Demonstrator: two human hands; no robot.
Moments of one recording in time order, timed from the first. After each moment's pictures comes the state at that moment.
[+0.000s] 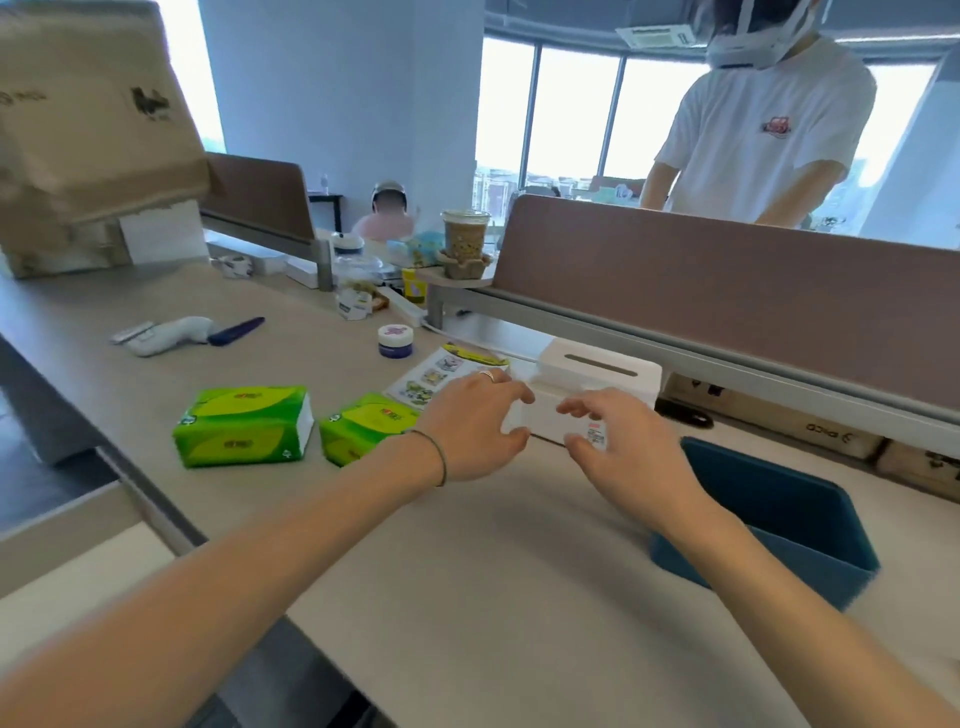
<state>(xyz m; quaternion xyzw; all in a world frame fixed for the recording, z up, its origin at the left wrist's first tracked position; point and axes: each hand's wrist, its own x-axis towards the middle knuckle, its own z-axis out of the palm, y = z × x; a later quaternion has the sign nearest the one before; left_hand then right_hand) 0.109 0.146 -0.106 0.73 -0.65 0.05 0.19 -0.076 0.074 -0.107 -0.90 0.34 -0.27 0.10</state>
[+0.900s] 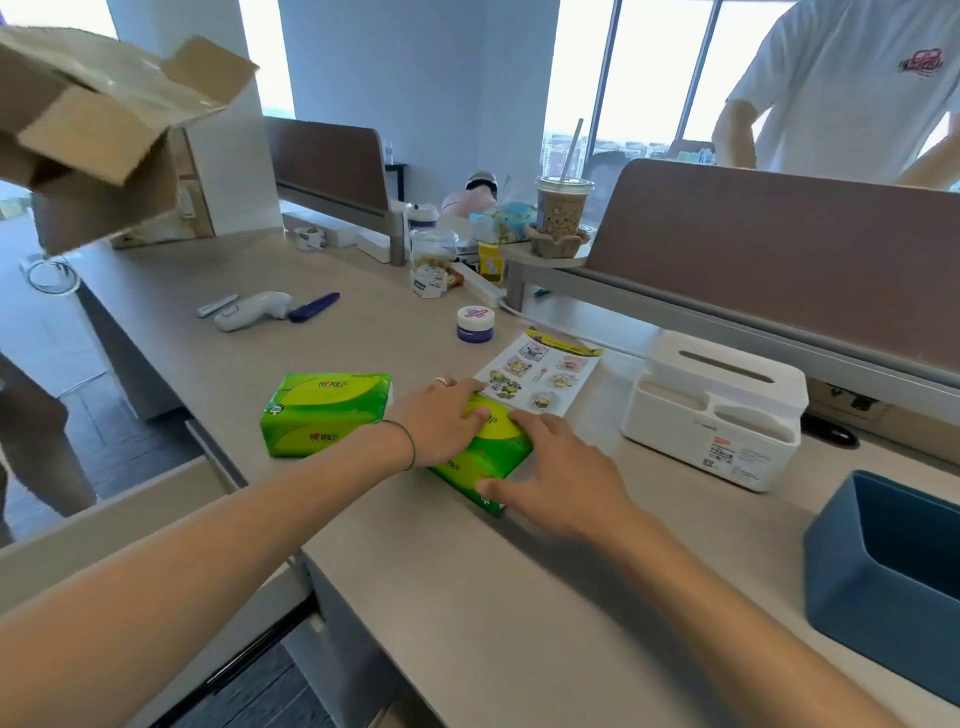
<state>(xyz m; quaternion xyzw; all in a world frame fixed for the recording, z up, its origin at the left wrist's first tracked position) 0.265 0.162 -0.157 0.84 -0.52 -0.07 0.13 0.085 0.100 -0.165 -0.93 0.33 -0.08 0.15</state>
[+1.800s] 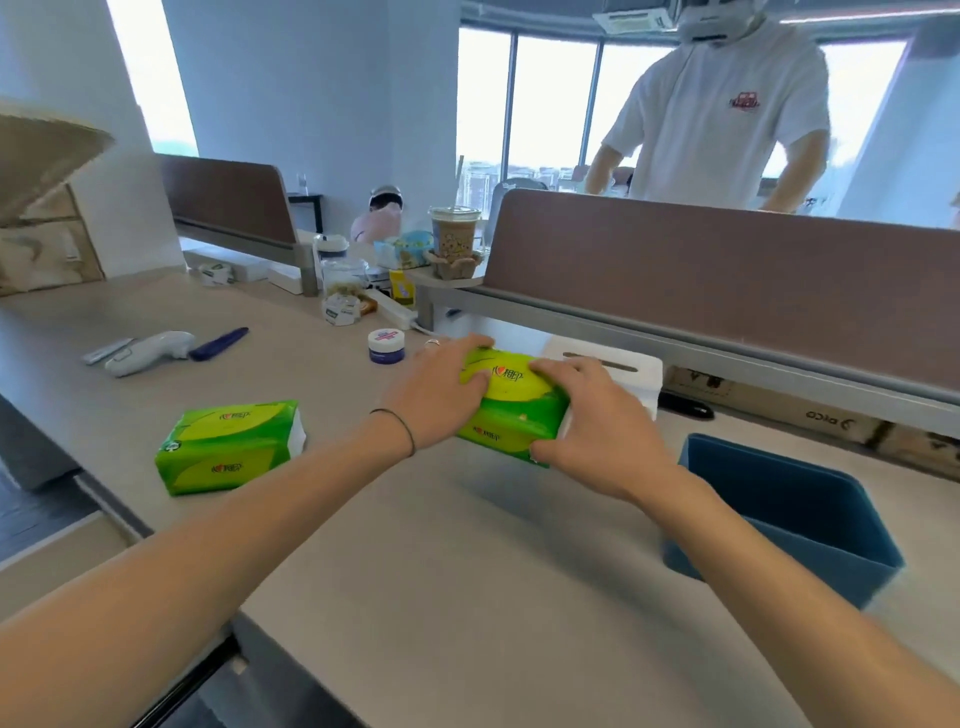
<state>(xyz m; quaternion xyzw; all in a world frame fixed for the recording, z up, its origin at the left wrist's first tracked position) 0.164 0.130 -0.096 0.74 -0.58 0.00 0.34 -0.035 0.066 -0.097 -0.90 0.34 -0.25 0.10</state>
